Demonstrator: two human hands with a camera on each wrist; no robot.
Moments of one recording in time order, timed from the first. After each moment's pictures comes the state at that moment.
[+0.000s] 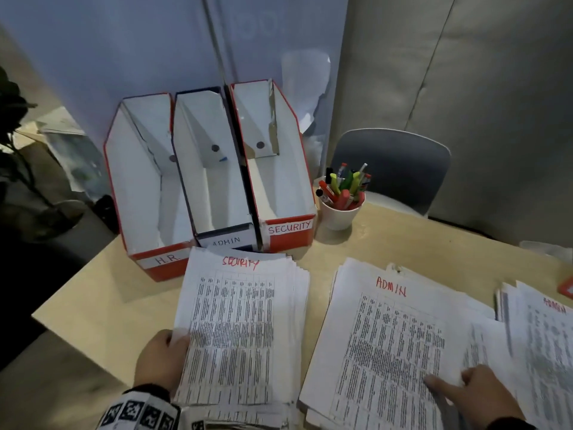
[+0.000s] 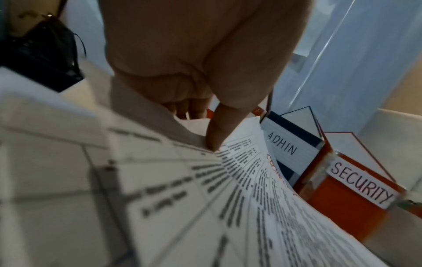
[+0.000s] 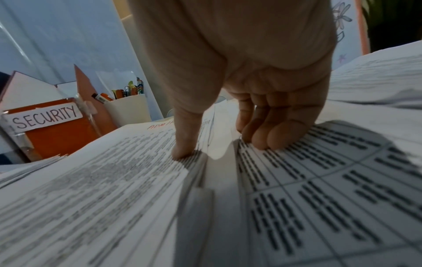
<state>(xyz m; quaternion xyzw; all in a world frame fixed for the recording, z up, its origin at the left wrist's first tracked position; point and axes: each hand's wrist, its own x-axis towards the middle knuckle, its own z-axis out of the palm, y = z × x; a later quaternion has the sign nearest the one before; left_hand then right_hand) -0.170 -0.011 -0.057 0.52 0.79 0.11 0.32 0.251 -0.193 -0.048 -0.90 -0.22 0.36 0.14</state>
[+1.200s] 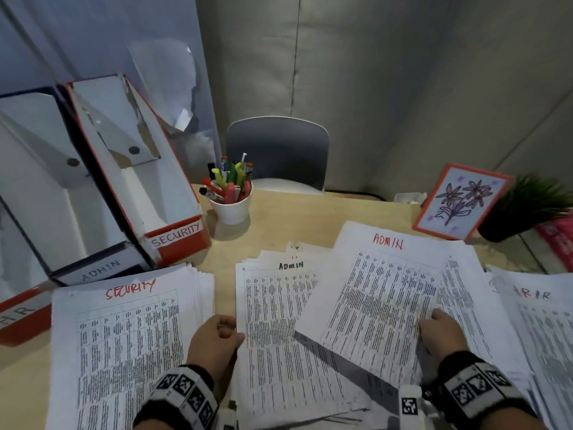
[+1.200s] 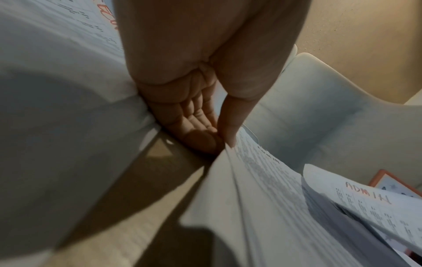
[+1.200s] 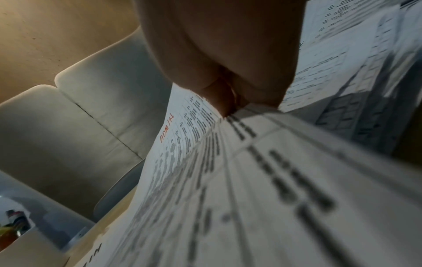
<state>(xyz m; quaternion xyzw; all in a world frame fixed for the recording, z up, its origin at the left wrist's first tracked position) 0.022 -0.043 -0.087 0.62 0.57 0.08 0.53 0.314 -0.263 -0.045 -0.88 0.06 0.25 0.39</state>
